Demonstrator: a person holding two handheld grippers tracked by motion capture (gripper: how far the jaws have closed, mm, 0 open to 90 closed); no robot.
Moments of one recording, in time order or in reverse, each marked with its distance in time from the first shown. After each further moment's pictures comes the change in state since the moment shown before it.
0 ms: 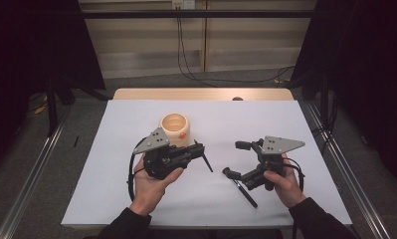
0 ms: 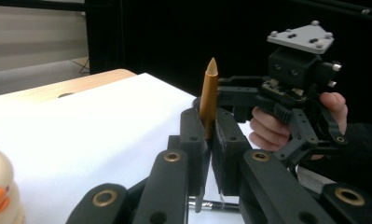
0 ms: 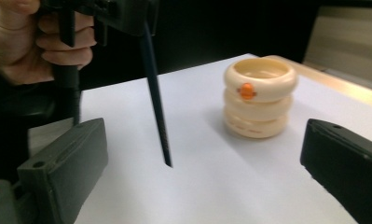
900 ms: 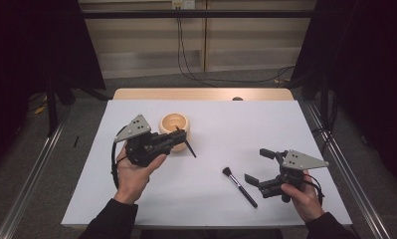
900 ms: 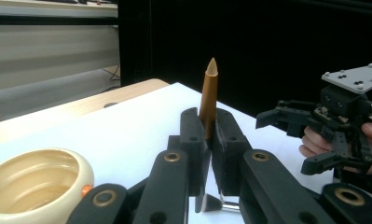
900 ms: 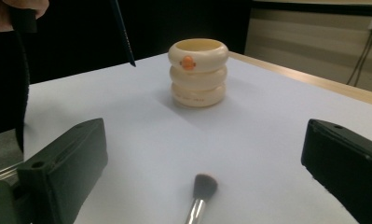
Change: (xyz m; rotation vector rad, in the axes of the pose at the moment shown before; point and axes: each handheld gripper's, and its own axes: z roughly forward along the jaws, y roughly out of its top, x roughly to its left) left arm 0.029 0.020 -0.025 -0.017 0.095 0.029; right arm 0.004 -0.039 -0.046 -0.016 -0.222 0.028
